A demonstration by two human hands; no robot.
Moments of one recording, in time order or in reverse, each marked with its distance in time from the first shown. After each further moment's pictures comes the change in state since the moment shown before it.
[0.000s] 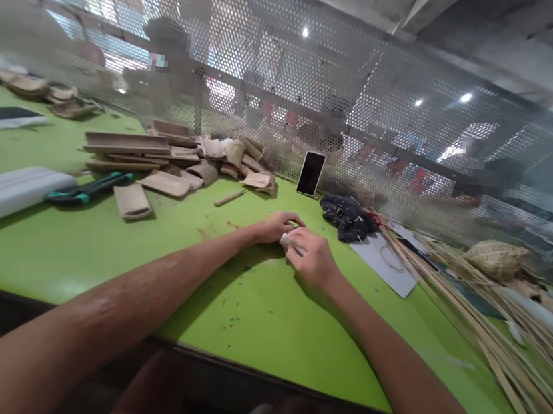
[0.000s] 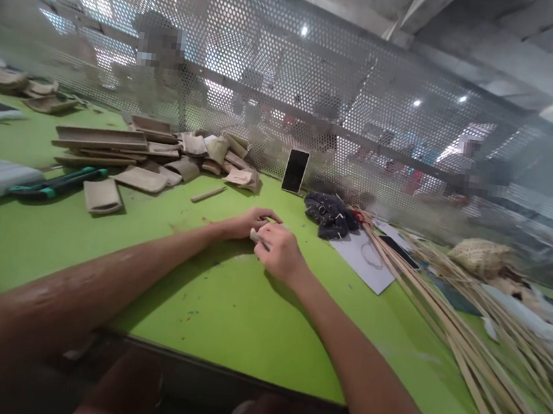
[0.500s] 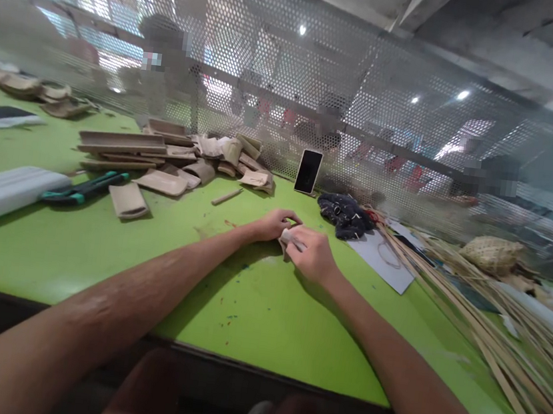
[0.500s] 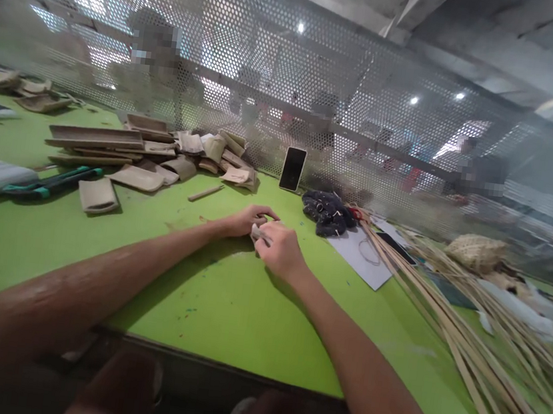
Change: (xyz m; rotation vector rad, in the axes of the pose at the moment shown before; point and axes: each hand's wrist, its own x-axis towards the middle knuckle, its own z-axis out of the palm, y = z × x) left_hand 0.001 -0.002 0.001 0.018 0.035 -0.007; right_hand 0.002 0.002 -0.001 -0.010 0.045 0.062
